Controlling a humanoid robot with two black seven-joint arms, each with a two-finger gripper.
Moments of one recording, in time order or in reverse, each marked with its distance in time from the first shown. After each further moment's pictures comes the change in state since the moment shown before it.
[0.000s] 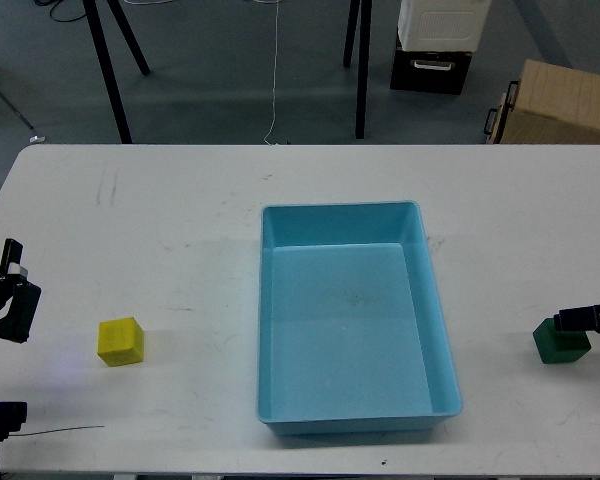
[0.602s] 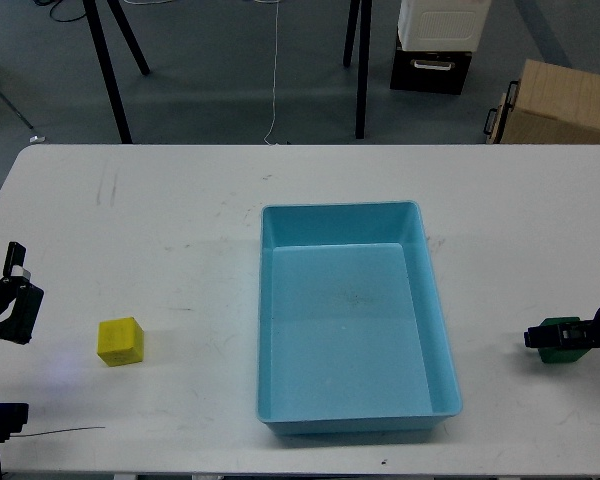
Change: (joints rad) left arm -0.002 -0.001 0.002 0.010 0.020 0.000 0.002; right arm -0.062 0.061 0.004 -0.006 -0.006 -0.062 -0.016
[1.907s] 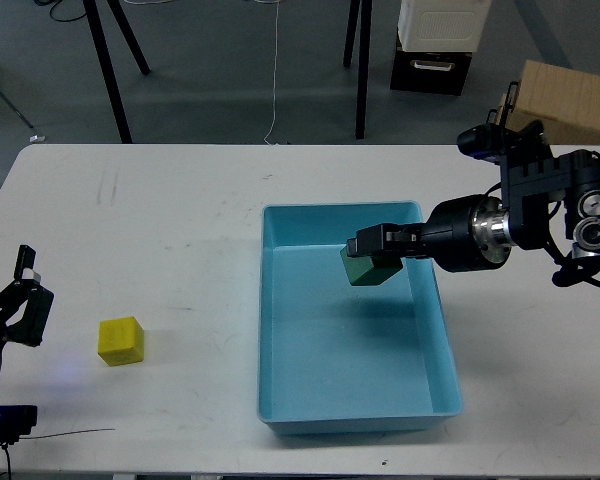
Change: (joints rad) left arm 0.000 -0.047 0.000 0.000 0.044 0.000 -0.005; right arm 0.599 0.584 -0.357 0.037 0.362 -0.156 0.003
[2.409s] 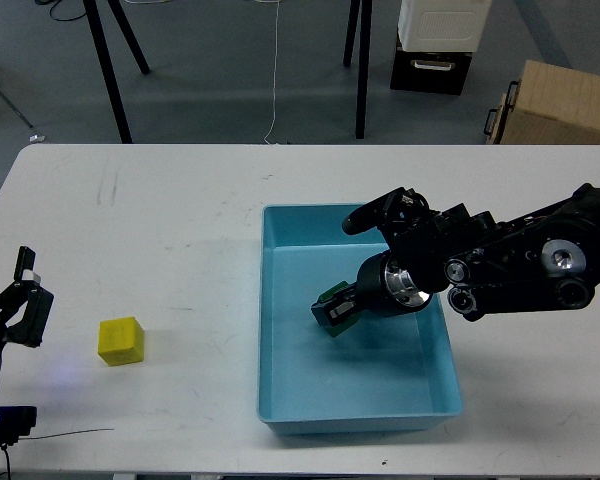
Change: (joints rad) left arm 0.002 0.005 0.000 0.005 0.000 0.000 0.003; right arm -0.010 0.176 -0.063 -0.115 -0.082 -0.029 -0.005
